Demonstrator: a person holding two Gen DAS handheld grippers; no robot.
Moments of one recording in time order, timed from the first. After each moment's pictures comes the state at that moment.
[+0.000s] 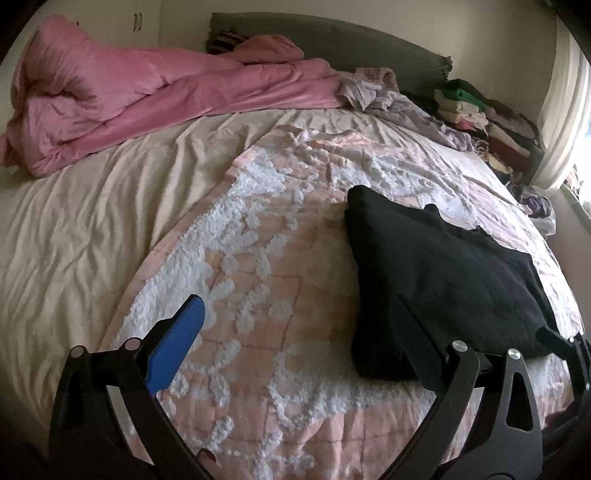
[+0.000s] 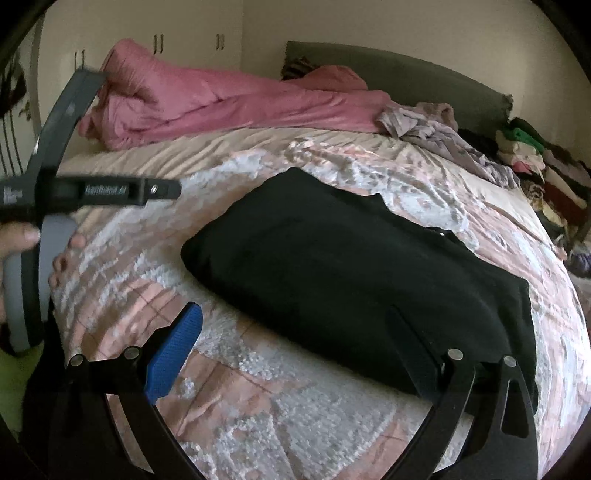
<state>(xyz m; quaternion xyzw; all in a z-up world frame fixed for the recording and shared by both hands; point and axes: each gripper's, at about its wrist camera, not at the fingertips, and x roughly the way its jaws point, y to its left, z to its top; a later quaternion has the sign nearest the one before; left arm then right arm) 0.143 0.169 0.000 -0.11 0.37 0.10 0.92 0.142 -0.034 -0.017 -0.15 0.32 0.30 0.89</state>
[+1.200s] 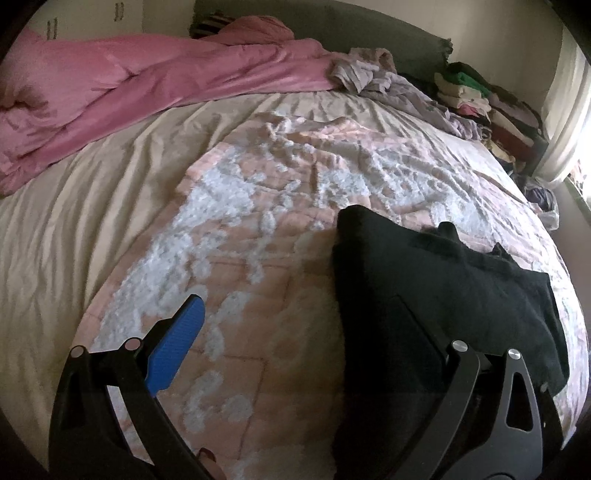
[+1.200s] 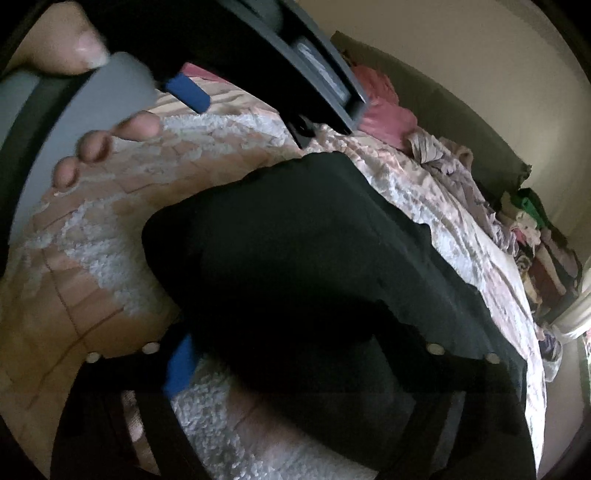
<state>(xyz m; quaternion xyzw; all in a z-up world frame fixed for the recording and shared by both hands) 0.243 0.167 -0.020 -0.11 0.41 0.07 0.90 0.182 0.051 -0.083 -0.32 0.28 0.27 0.86</state>
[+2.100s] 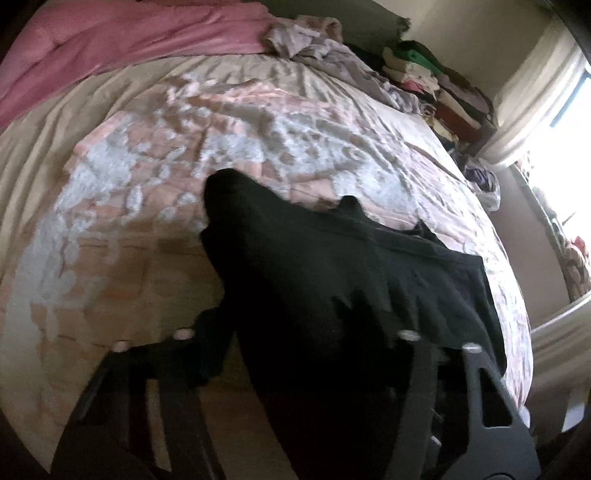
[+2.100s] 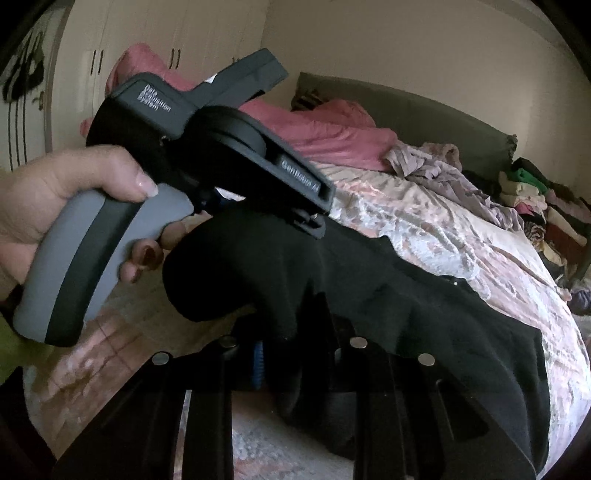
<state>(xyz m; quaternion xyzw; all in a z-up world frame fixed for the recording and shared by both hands) 0.273 0.106 -0.019 -0.17 0.46 -0.06 0.87 0.178 -0.017 -0.034 -0.16 0.24 0.31 0.91</state>
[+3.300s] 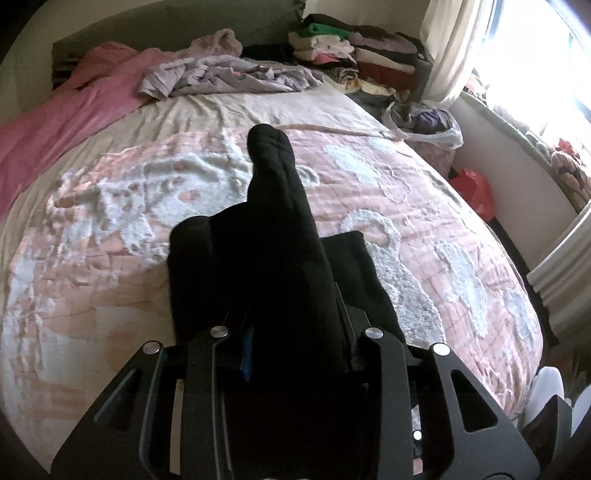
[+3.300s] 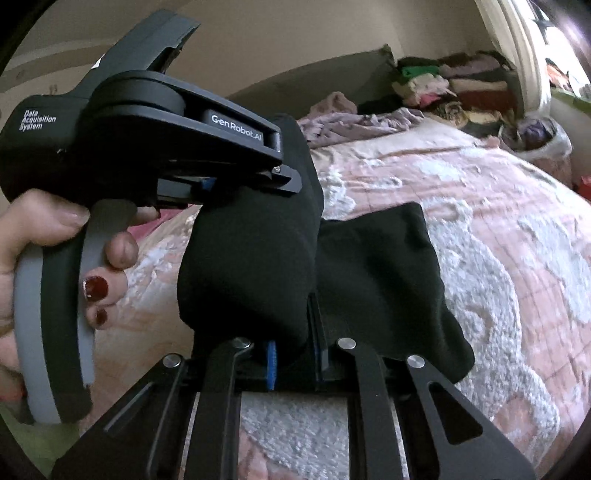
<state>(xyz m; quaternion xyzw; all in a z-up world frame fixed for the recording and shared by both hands) 0.285 -0.139 0.034 -0.02 0.43 -0.13 0.89 0.175 -0.229 -0.029 0.11 0.30 0.20 0.93</state>
